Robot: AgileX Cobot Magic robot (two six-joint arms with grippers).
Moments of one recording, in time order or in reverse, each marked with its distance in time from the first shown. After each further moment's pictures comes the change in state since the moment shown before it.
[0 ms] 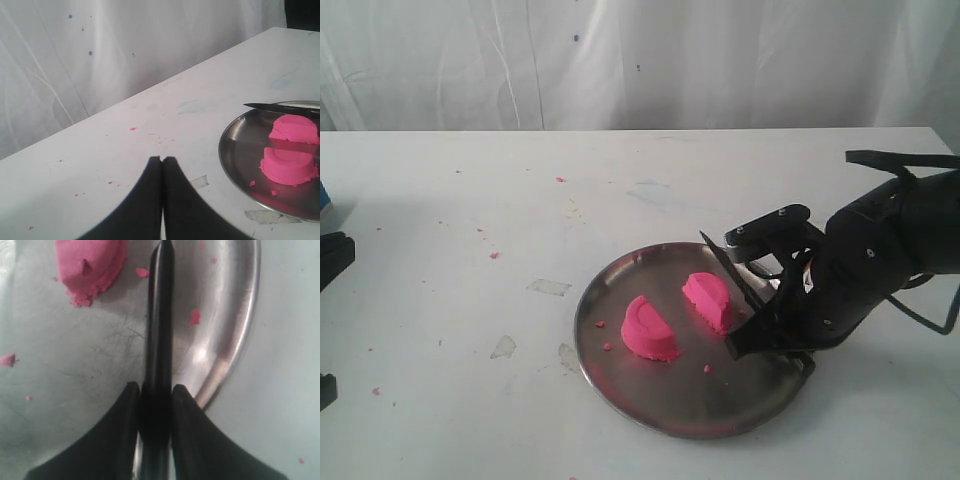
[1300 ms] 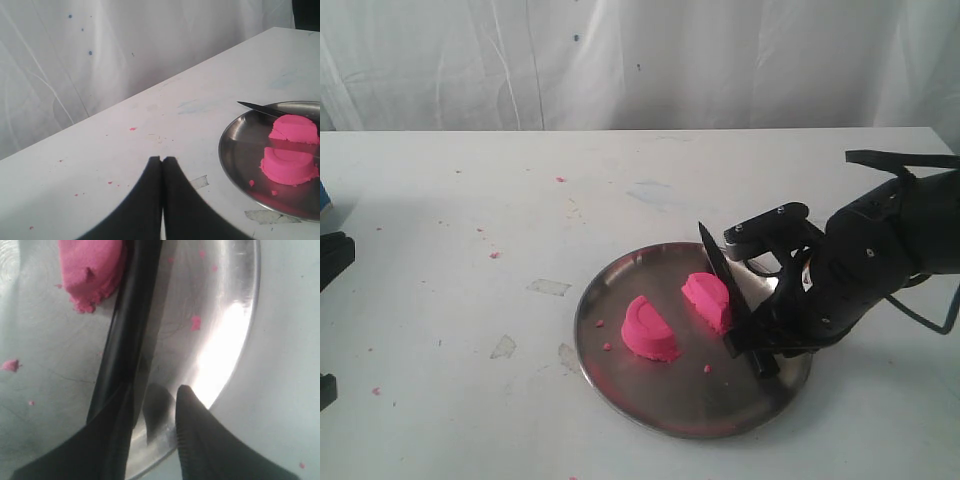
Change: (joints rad) left arm 0.000 0.000 0.000 0.000 0.000 0.000; right arm 0.000 0.002 0.000 0.001 -0.012 -0.003
